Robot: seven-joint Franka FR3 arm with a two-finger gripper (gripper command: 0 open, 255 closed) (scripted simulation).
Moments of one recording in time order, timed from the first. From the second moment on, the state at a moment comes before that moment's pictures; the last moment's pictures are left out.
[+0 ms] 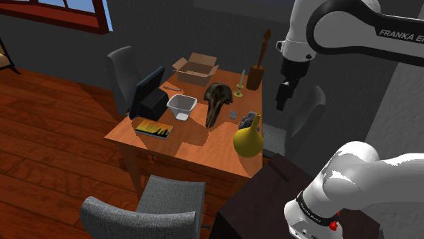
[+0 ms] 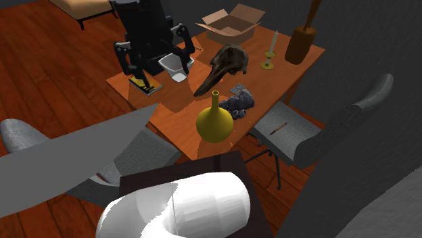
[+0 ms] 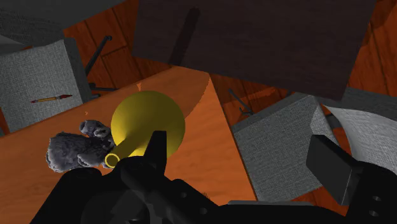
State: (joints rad) arm 0.00 -0.83 0.03 -2.41 -0.10 1.48 -0.15
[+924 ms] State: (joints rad) arm -0.12 -0.44 -0.01 -2.39 -0.11 1.83 0.06
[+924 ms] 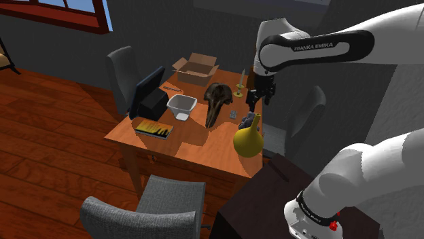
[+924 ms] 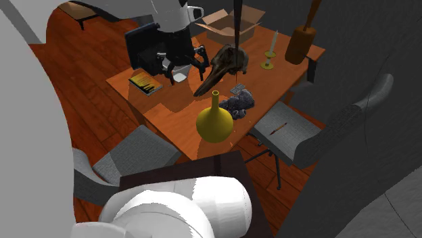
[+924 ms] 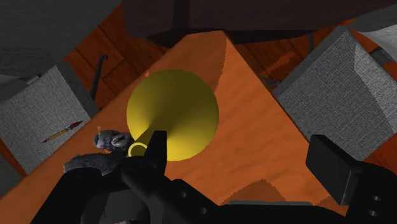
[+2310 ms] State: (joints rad) arm -0.27 0.31 -0.14 -2.02 -0.03 2.17 0.31
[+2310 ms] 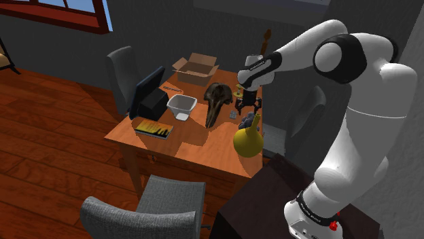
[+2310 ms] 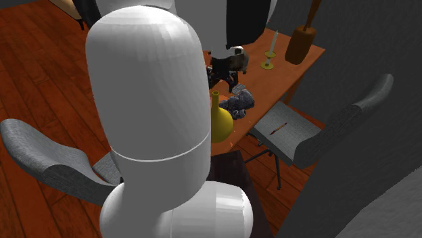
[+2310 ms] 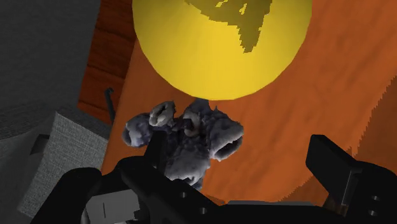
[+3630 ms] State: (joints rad) arm -0.37 0.66 -0.17 -1.79 0.07 2.27 0.37
